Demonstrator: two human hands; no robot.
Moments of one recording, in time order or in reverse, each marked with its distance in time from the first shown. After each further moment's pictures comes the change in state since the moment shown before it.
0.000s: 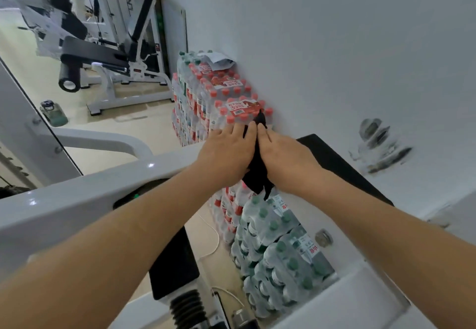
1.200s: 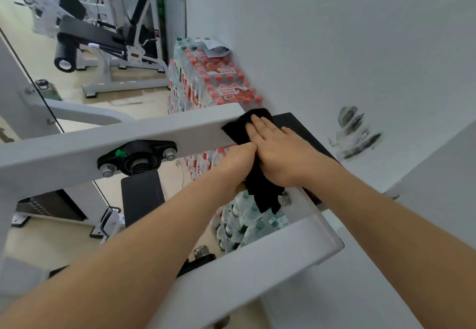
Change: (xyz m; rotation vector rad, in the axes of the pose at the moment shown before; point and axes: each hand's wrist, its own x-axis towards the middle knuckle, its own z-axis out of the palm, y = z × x) left_hand -0.042 0.107 -0.040 -1.832 -0.241 -0.894; right_hand -0.064 0.017 -0.015 0.001 -0.261 -0.062
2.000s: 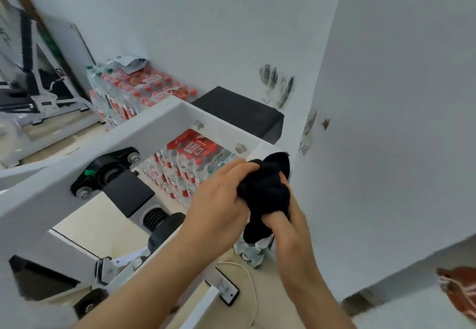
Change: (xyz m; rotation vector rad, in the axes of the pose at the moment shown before) left_hand -0.135 -0.064 -0.032 0.961 -0.278 0.942; right_hand -0.189 -0.163 0.075 1.765 0.946 0.541
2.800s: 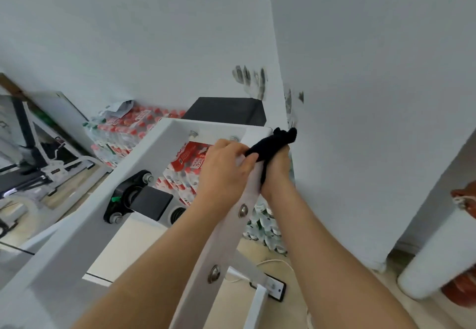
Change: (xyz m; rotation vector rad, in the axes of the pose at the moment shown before) left_hand 0.016 0.001 -0.005 0.239 -0.051 0.025; right_hand 0.082 0.027 0.025 0.757 0.501 0.373
